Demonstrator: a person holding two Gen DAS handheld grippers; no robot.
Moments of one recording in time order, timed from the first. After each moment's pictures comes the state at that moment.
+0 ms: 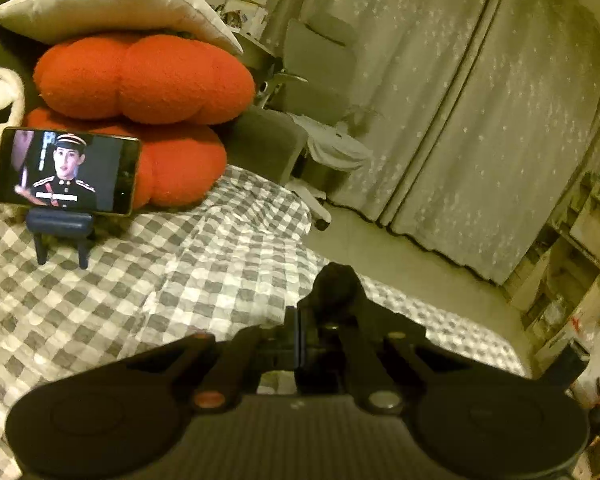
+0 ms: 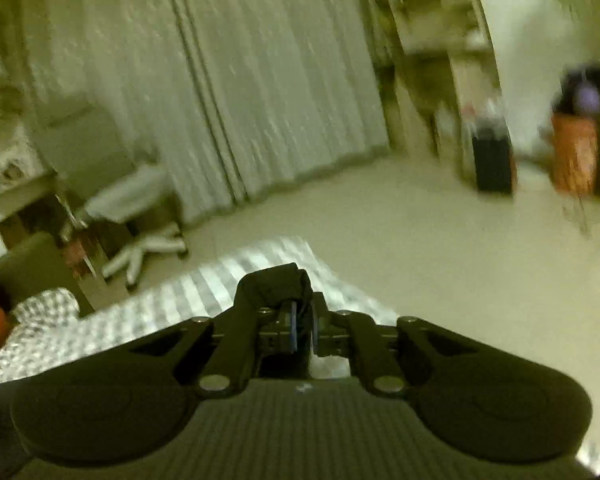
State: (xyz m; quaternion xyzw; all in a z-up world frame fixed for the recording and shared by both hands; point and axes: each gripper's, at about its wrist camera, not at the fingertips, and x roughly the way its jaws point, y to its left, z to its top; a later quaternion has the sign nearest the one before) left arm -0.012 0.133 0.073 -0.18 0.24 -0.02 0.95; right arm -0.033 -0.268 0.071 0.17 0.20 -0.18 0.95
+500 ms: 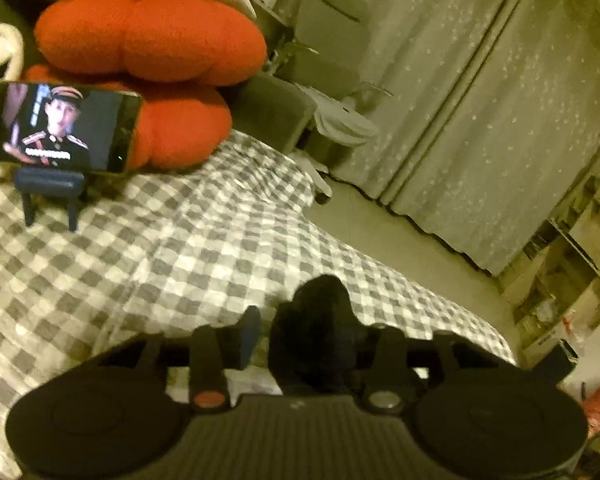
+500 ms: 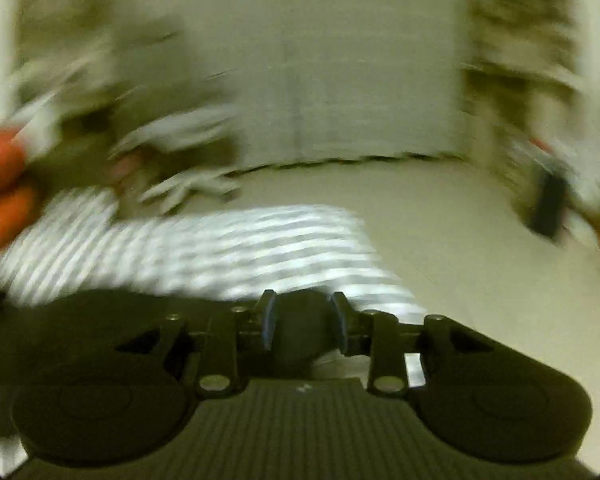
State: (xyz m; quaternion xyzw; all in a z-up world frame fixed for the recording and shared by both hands) left arm 0.003 0.139 0.060 -0.22 0.29 -0.04 0.93; right arm -0.051 -0.224 0.058 0.02 0.24 -0.04 0.97
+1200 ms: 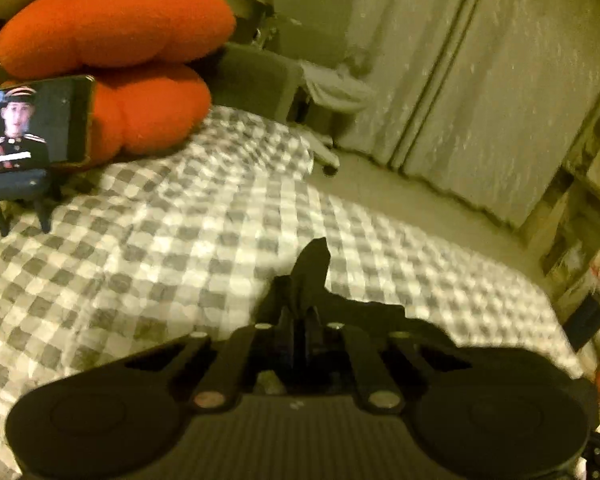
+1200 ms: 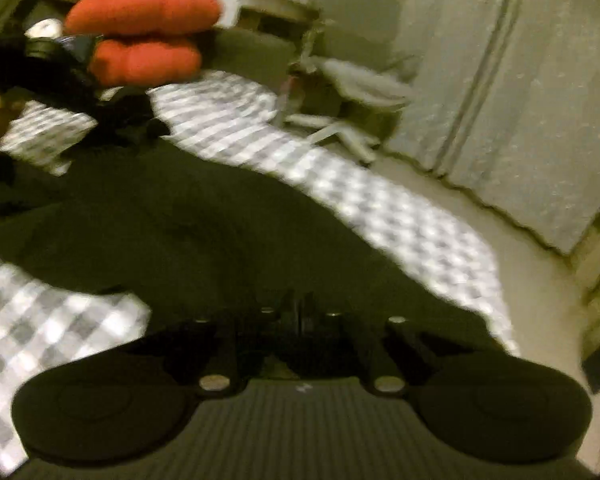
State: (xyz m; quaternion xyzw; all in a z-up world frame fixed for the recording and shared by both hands) left arm 0.025 0.109 0.041 -0.16 0.31 -0.03 0.94; right arm -0.063 -0.155 0.039 -0.18 0.27 0.12 0.94
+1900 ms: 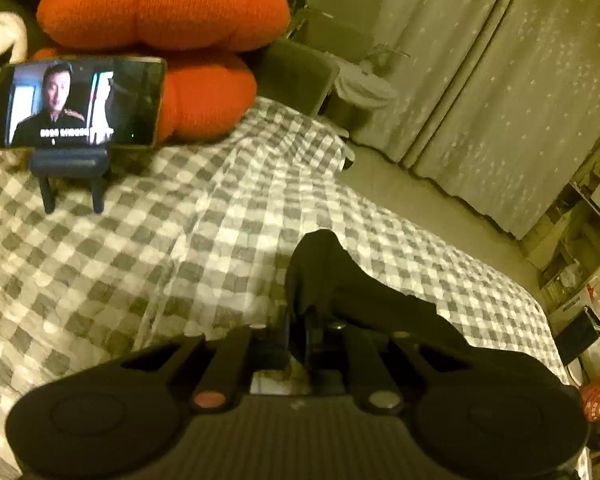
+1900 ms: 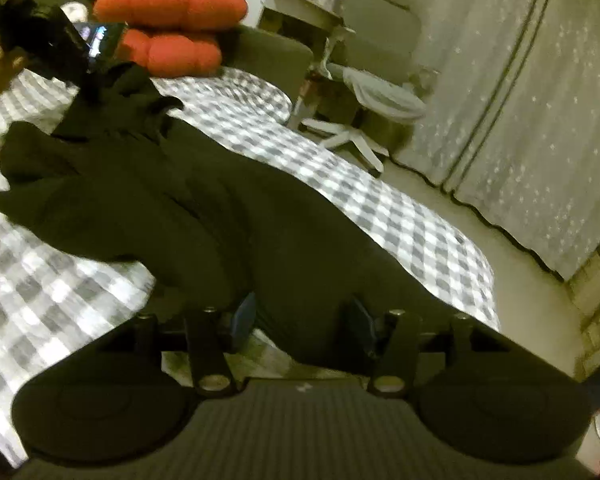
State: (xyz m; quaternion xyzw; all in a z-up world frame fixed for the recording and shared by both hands) left arm 0.012 0.159 0.042 -0.19 0.34 -0.02 0.92; right arm -0.074 -0.156 0.033 -0.23 0.27 0.15 0.92
